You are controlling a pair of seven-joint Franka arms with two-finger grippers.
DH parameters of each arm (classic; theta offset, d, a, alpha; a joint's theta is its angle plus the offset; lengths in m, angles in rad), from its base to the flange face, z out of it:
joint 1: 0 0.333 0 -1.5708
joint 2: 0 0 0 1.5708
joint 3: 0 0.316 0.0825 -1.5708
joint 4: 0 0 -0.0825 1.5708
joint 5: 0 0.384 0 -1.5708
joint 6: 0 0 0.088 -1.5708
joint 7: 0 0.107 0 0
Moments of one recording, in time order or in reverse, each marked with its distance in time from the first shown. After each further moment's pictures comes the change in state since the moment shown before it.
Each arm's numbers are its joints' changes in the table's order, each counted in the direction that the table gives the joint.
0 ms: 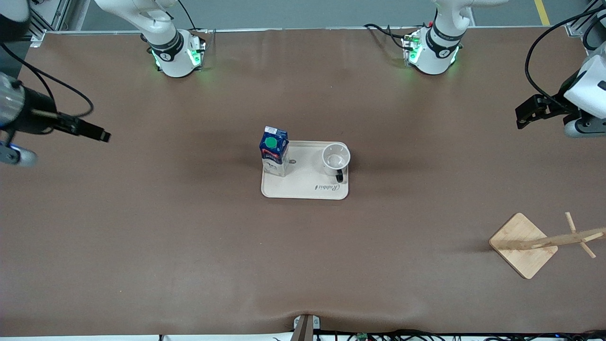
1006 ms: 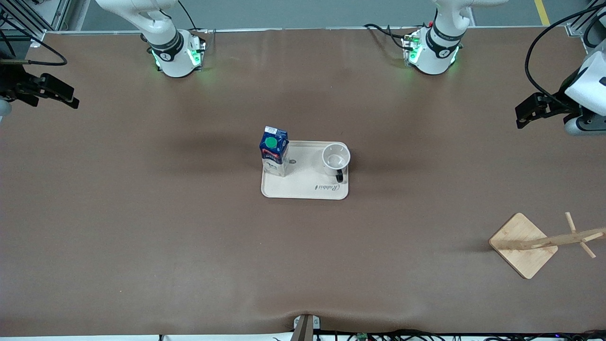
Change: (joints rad) left arm 0.000 0.002 -0.007 -0.017 -0.003 0.000 0.001; right arm -0.042 -0.218 0.001 0.240 -0.136 -0.097 -0.297
